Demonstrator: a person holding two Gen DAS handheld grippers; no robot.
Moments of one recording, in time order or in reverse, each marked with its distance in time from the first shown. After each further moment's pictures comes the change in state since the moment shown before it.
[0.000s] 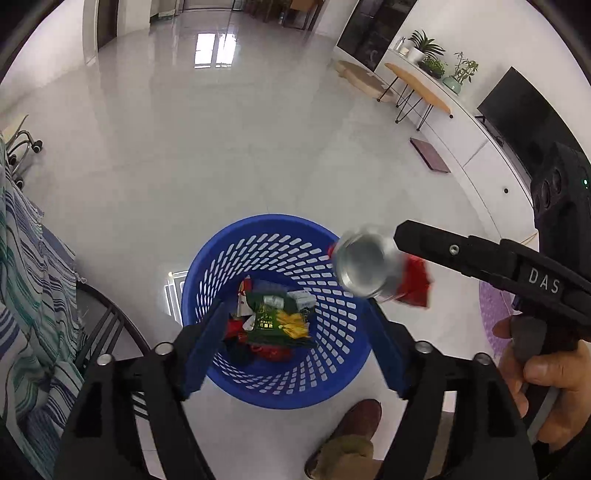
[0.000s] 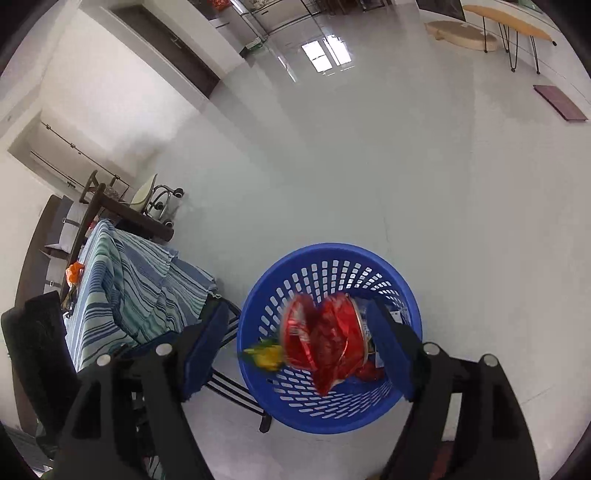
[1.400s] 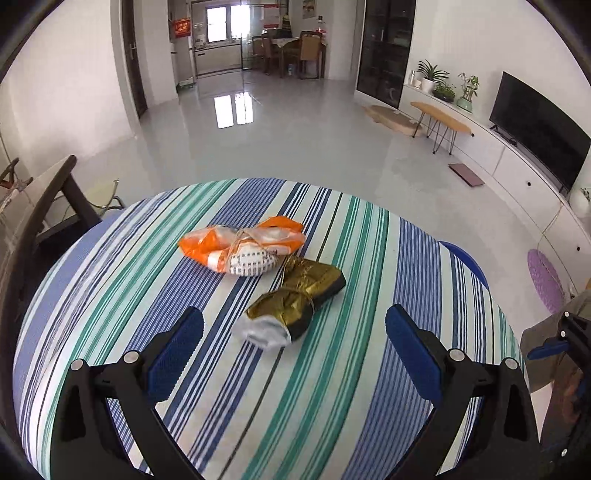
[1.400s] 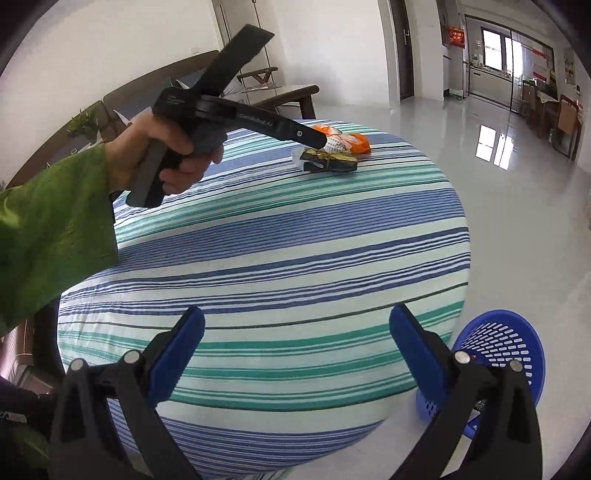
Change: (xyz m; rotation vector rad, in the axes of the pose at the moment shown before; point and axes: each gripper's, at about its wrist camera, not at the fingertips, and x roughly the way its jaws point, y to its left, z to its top) left arm -0.242 0.271 0.004 0.191 -0.181 0.169; right arm -0.010 0.329 -0.195 -0.791 0.012 0.175
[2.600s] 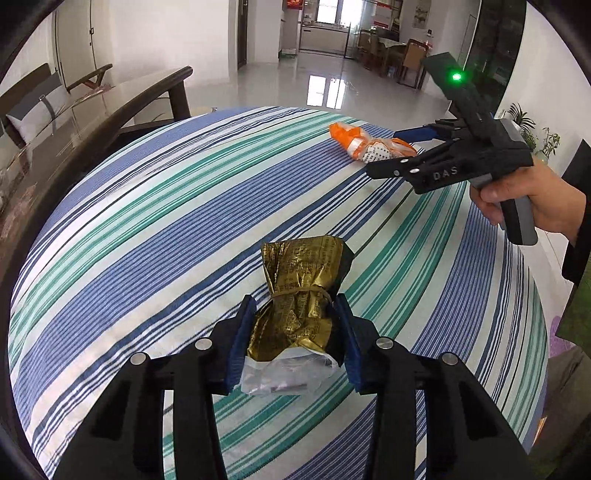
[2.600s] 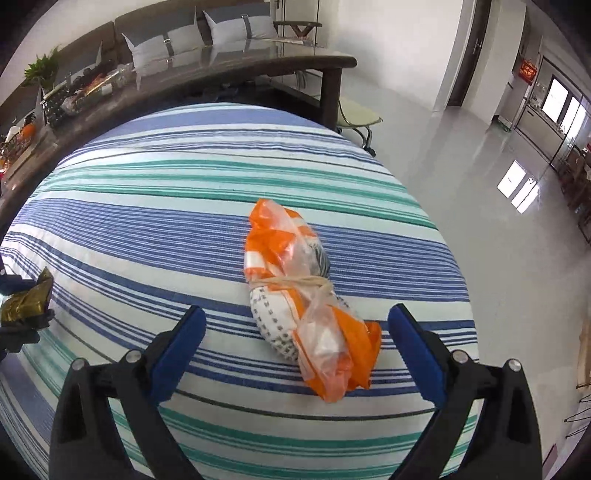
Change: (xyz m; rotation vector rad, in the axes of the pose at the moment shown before) left arm -0.063 0.033 -0.127 -0.366 0.042 0.217; right arm 0.217 -0.045 0.206 -0.295 0.204 -0.035
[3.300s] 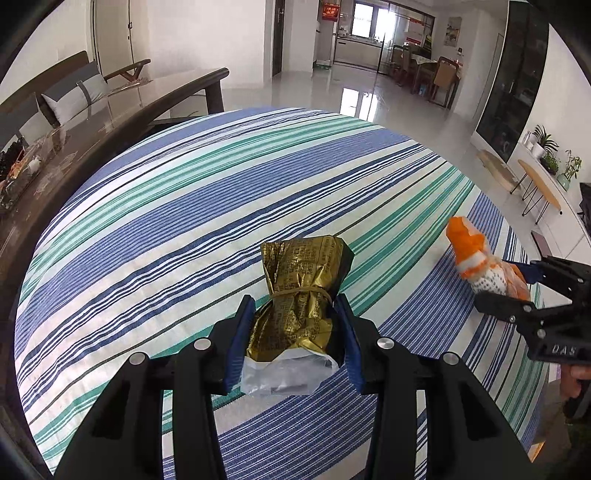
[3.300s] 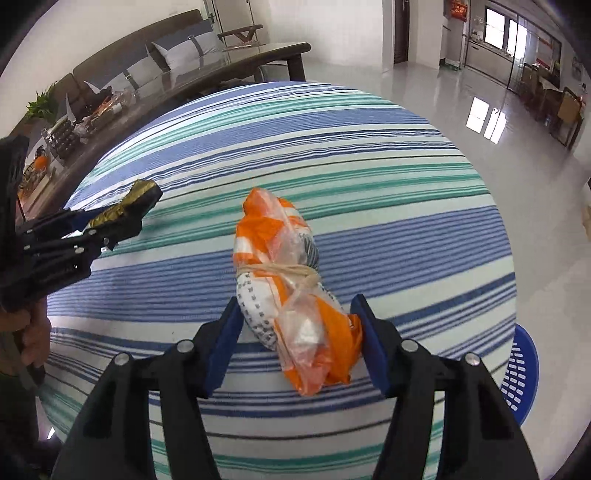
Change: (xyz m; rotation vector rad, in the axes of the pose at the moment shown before) left arm -0.021 -0.018 -0.027 -0.091 -0.048 0.098; right arm -0.111 0.101 -0.148 0.302 -0.013 -0.024
